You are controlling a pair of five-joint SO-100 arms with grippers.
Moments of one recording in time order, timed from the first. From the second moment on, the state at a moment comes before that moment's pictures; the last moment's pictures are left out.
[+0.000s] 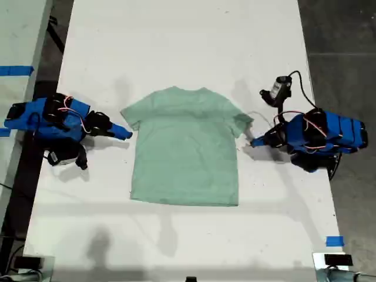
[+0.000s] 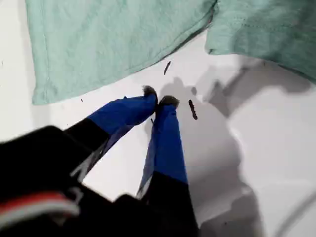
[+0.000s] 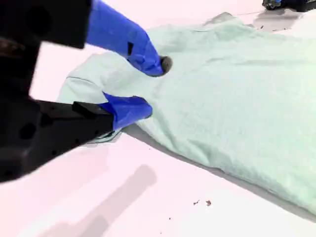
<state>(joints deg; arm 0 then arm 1) -7.0 200.4 182.5 62.2 -2.3 9.7 199.2 176.1 72.1 -45.2</state>
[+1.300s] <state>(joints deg) -28.7 143.9 134.5 72.2 19.0 28.5 153.4 133.8 81.8 -33.9</state>
